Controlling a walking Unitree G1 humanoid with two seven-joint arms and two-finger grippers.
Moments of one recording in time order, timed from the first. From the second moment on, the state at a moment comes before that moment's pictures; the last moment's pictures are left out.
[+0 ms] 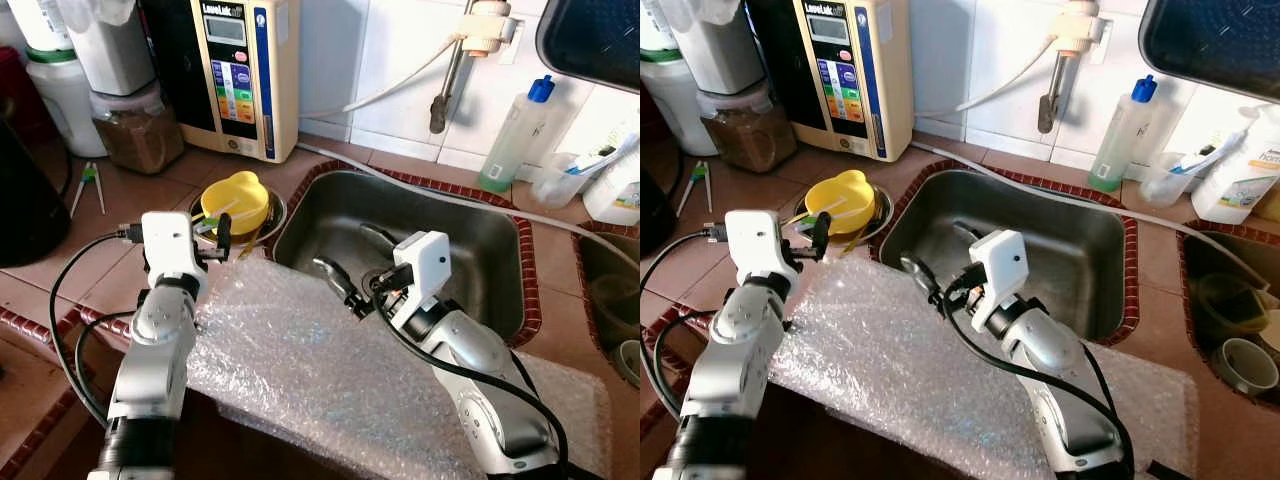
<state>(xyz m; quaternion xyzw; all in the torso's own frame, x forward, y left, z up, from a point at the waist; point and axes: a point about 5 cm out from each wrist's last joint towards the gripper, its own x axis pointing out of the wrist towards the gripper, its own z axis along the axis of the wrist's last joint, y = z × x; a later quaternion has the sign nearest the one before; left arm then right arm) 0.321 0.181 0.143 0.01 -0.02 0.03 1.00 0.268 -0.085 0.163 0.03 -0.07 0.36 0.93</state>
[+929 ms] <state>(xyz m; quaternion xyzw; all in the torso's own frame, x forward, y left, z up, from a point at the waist) 0.326 0.156 0.140 -0.02 -0.02 -0.05 1.00 0.261 -0.080 0.158 0.02 -0.05 0.39 0.92</state>
